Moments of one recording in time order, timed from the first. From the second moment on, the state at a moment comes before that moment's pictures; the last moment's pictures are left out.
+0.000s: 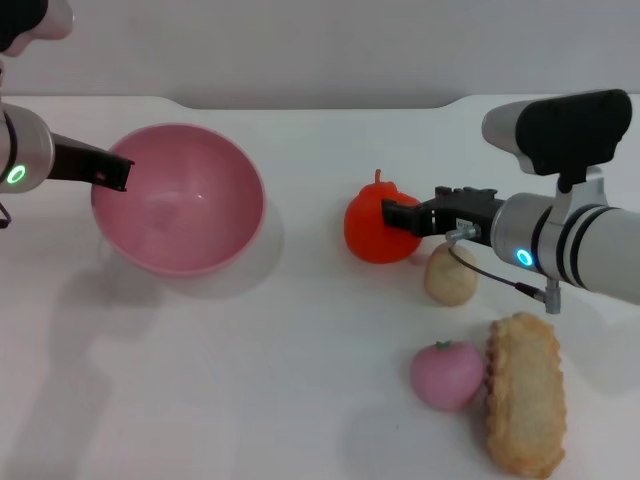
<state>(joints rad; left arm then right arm) -0.36 -2.06 1.54 1.64 -0.28 -1.19 0.15 0.35 2.08 -1.92 -1.17 0.58 0.43 -0.01</state>
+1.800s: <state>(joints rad) -0.37 -2.06 1.53 1.59 -0.29 -1.15 0.18 0.26 2.08 -1.95 -1.66 0.38 0.66 -0.02</state>
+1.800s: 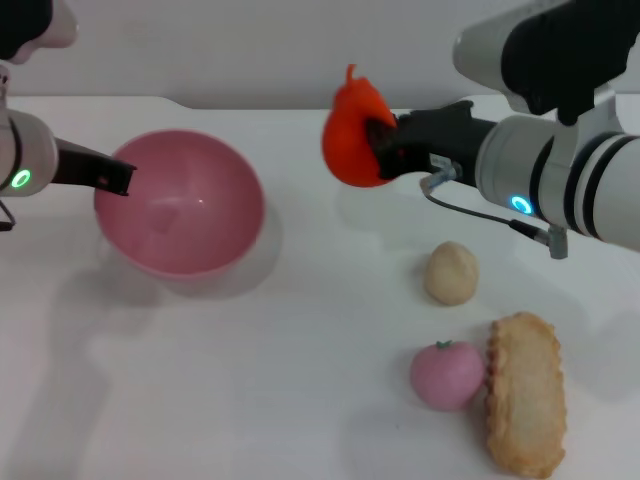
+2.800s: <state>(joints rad) -0.44 -2.06 1.59 1.57 -0.38 -1.13 0.21 0.31 2.08 -2.08 -1.67 0.40 0.59 0.06</state>
